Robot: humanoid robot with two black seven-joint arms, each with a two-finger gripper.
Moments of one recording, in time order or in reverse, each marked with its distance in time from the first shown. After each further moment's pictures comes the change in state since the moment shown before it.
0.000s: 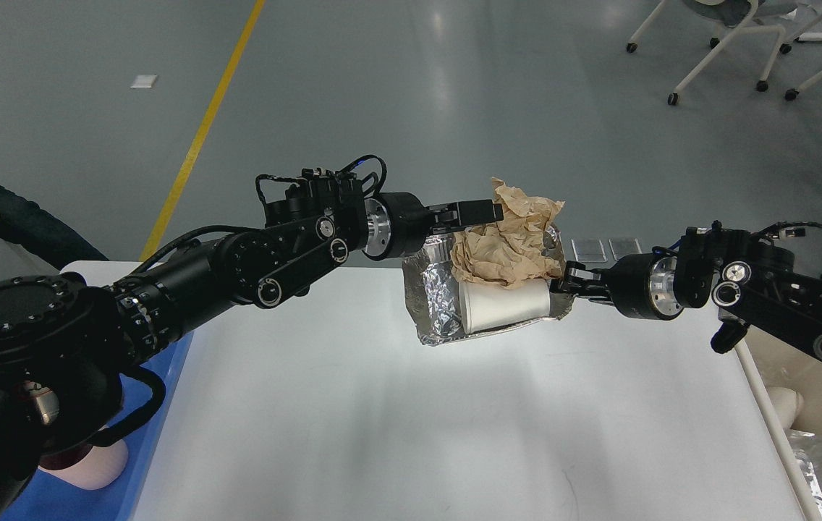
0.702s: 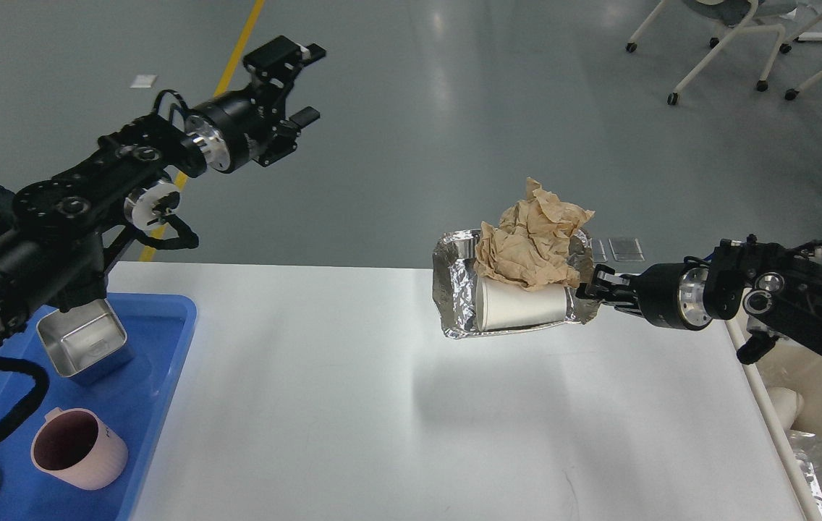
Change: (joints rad) left arm 0.132 0.393 -0.380 -0.098 -0.599 -0.022 -0.001; right arm -0.104 -0.071 0.106 -0.002 0.034 0.000 -0.004
